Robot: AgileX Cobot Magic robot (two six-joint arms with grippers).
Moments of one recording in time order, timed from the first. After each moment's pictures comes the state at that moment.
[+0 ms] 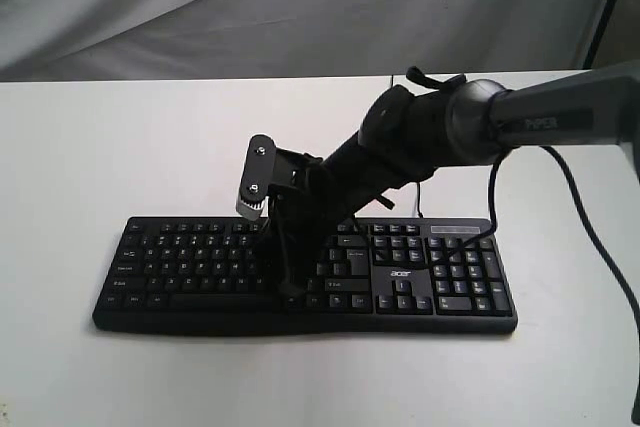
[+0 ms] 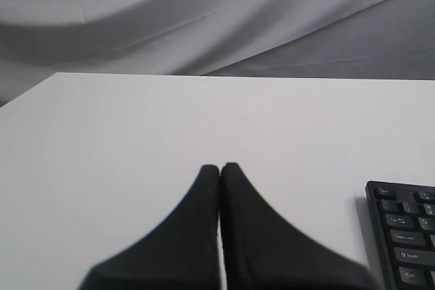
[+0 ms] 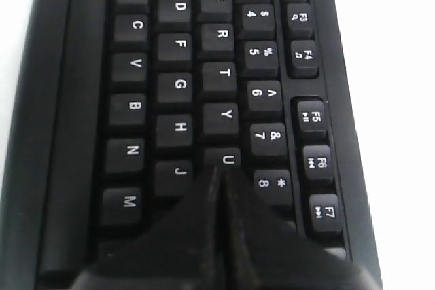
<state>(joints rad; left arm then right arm) 0.03 0.00 -0.01 0.06 0.27 -0.02 0.45 2.18 -1.40 0.91 0.62 -1.63</state>
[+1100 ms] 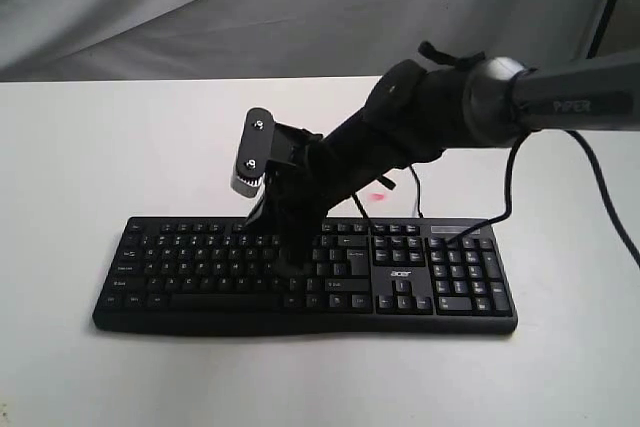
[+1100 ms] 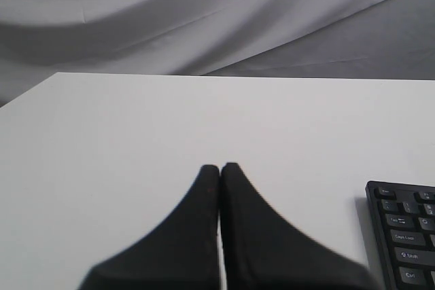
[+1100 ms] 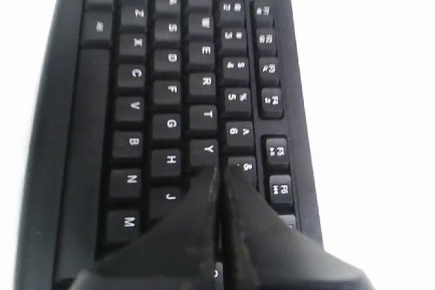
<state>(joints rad) 0.03 0.00 -0.01 0.06 0.27 -0.02 0.45 2.10 -1.40 0.92 0.62 -1.63</state>
